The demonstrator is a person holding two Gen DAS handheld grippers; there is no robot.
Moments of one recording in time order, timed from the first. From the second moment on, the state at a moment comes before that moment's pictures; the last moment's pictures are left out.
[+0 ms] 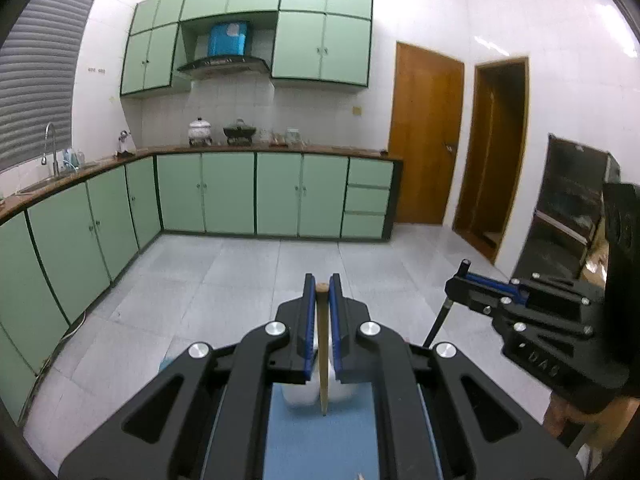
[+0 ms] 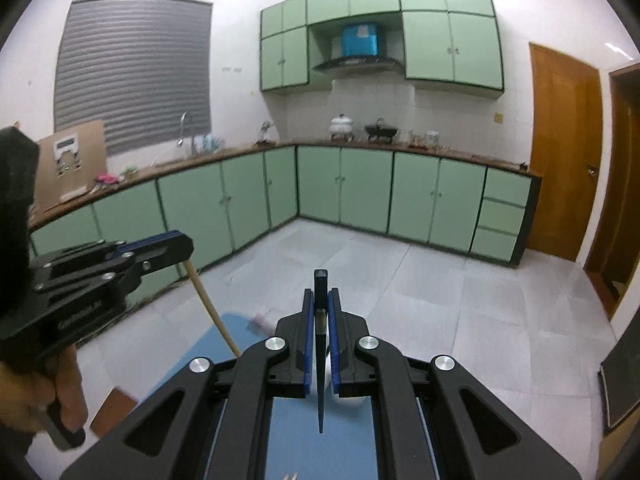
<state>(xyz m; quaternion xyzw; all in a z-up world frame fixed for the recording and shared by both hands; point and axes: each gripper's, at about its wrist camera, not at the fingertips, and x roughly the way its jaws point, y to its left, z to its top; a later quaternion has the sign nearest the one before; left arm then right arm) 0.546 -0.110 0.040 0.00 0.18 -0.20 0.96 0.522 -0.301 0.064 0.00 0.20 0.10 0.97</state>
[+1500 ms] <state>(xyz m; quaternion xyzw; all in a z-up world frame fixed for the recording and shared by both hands) 0.247 -0.046 -0.230 0.00 0.27 -0.14 0.95 0.217 -0.246 -0.233 0.04 0.27 0.07 0.96</state>
